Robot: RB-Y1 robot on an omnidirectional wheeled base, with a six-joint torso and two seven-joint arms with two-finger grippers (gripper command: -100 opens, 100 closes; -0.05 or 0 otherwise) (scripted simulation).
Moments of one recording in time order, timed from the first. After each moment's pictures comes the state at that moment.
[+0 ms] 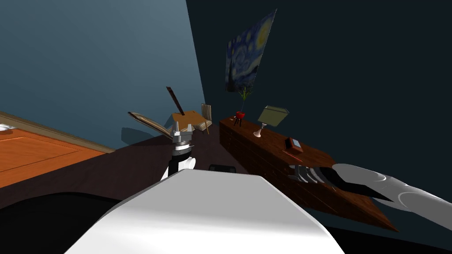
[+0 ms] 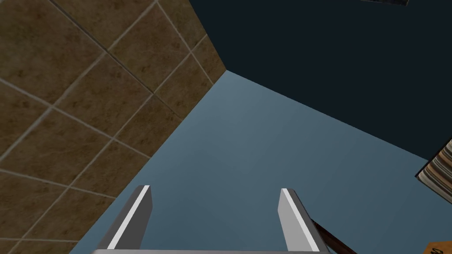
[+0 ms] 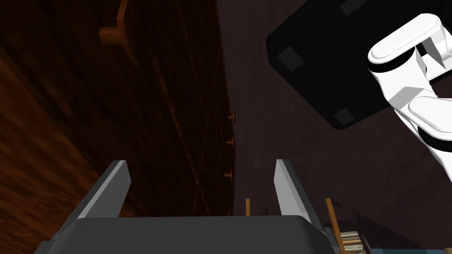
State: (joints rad) left arm 0.55 -0.03 0.00 -2.25 0.06 -0.60 0.17; right arm 0.23 -1.65 0.62 -1.11 0.70 -0.85 0.14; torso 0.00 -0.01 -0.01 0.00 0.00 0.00
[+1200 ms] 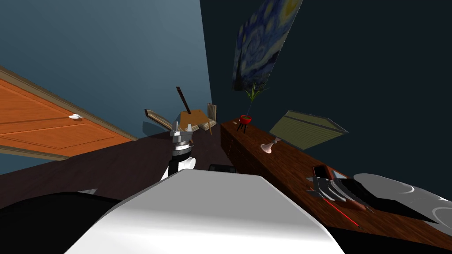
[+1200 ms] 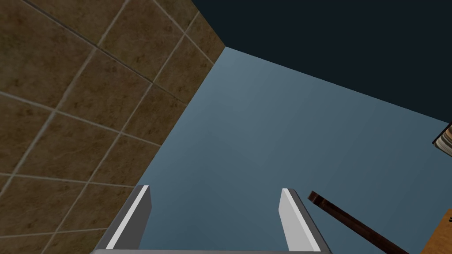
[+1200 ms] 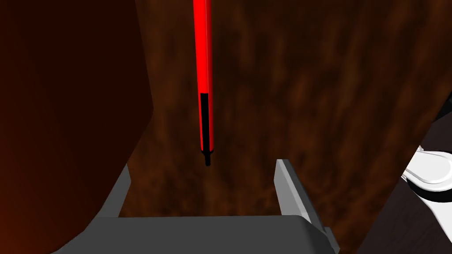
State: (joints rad) left arm 0.55 -0.03 0.00 -2.25 0.06 -0.60 0.17; right arm 0.24 -1.65 0.70 -0.93 0.75 -0.90 0.17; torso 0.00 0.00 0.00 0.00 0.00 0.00
